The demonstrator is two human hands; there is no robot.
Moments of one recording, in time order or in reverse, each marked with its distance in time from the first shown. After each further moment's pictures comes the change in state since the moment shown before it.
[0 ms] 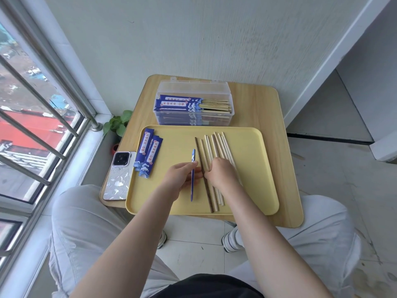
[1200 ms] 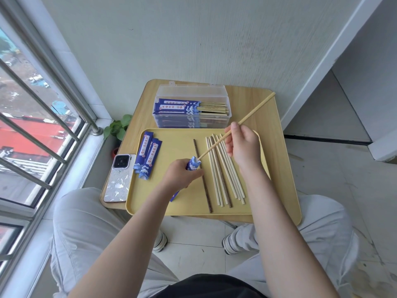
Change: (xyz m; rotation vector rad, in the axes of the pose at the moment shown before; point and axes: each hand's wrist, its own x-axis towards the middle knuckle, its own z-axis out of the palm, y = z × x) left_hand -0.016 0.018 0.005 0.703 0.022 0.284; right_hand -0.005 0.014 -0.068 1.154 0.355 -0.157
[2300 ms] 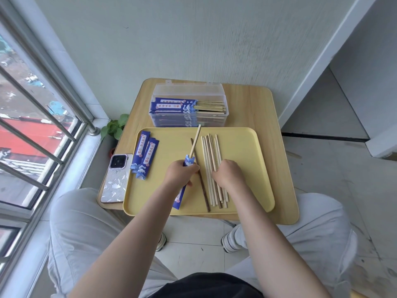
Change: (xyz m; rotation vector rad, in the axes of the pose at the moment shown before) left_hand 0.014 -0.004 0.016 -0.101 0.106 -0.232; right_hand -0.016 0.063 0.008 -1.106 -0.283 0.277
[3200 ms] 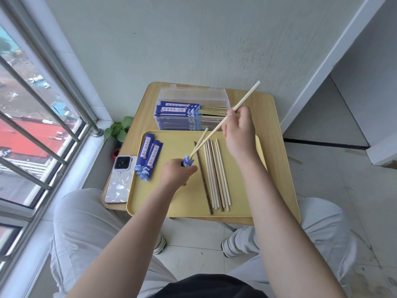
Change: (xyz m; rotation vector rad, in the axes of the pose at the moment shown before) left_hand 0.001 0.001 -0.018 0.065 0.046 0.091; right_hand -0.009 -0.056 -0.086 0.886 0.449 -0.399
